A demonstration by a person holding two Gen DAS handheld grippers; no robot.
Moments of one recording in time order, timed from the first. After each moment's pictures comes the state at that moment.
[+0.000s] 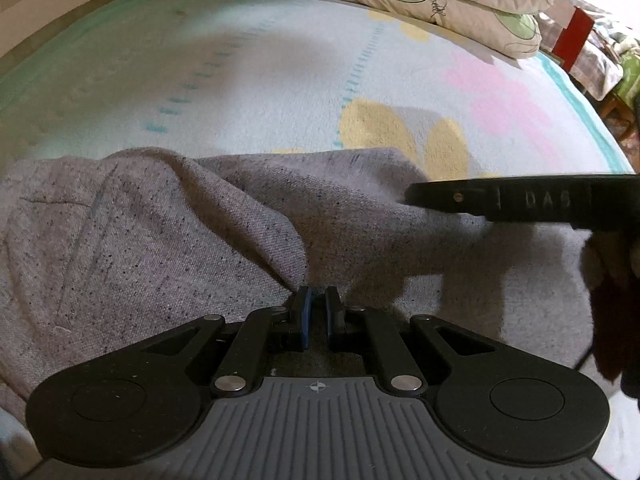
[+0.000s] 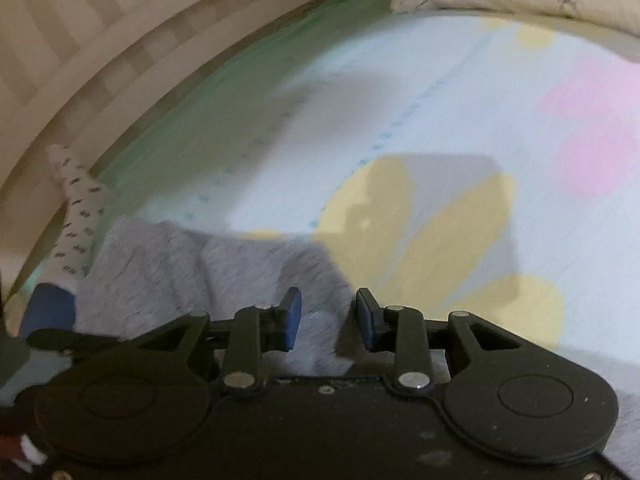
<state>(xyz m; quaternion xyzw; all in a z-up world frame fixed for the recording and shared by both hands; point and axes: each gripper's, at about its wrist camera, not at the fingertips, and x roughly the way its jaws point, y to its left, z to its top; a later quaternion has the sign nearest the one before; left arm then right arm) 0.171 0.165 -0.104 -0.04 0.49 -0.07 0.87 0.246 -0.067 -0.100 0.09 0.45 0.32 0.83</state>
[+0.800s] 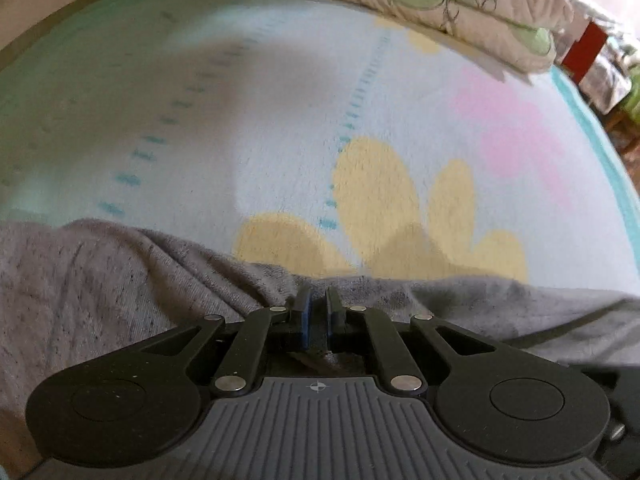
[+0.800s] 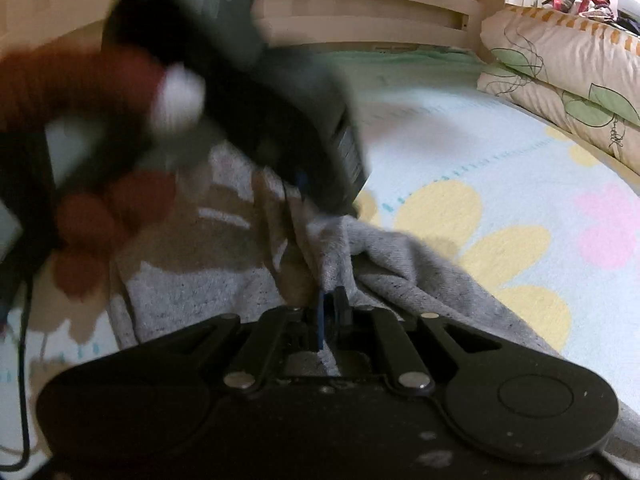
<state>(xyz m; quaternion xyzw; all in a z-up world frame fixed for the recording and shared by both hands) 0.227 0.163 -0.095 -0.07 0.50 -0.07 0.86 0.145 -0.033 -0.089 -0.10 0.33 0.35 0.87</state>
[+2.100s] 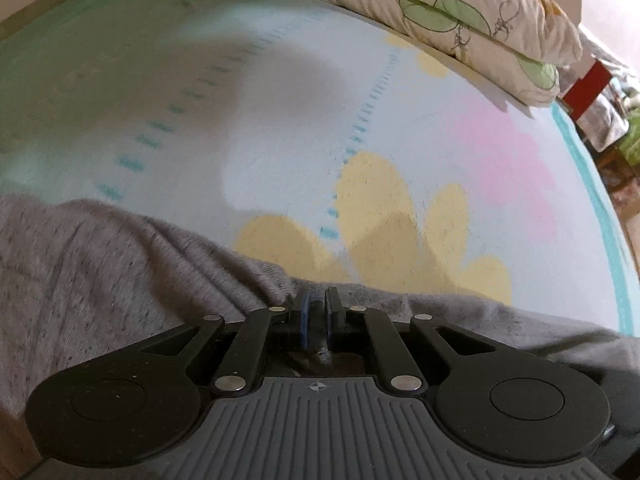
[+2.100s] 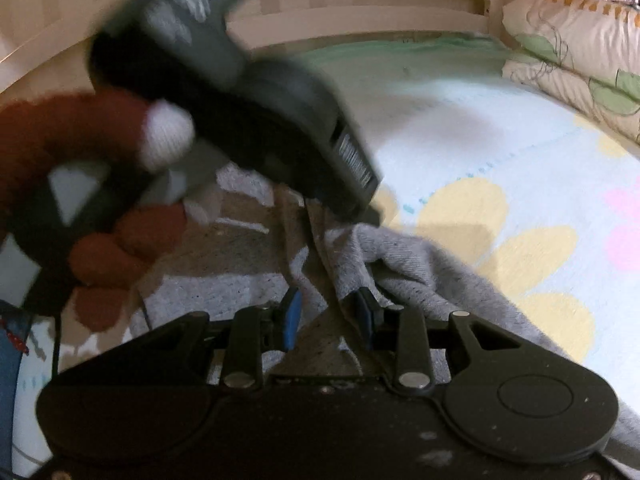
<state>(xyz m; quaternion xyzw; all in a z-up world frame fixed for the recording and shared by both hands) 0.227 0.179 -0.103 -0.13 0.49 -0.07 0.86 0.169 -0.029 -0.085 -0.09 0.34 0.39 0.85</state>
